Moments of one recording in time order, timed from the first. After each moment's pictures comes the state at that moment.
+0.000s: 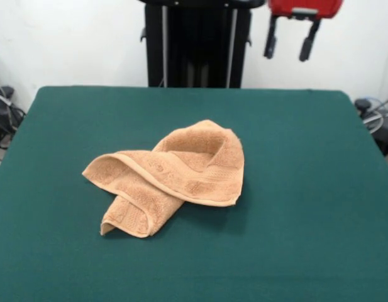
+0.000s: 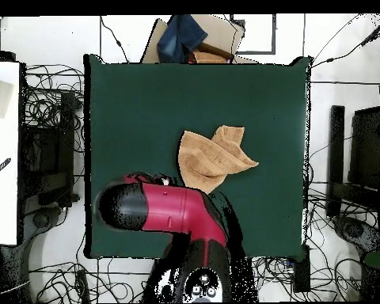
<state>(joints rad) 0.01 -0.93 -0.10 1.89 0.04 0.56 1.62</state>
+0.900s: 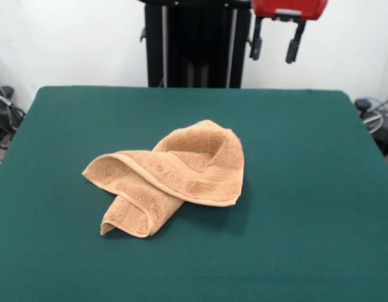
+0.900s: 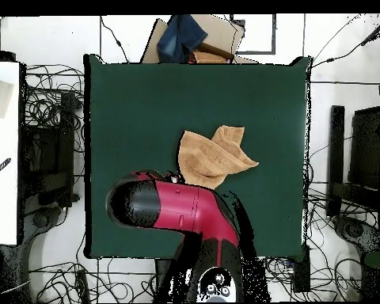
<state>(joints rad) -0.03 -0.93 -0.09 1.89 0.05 0.56 1.62</state>
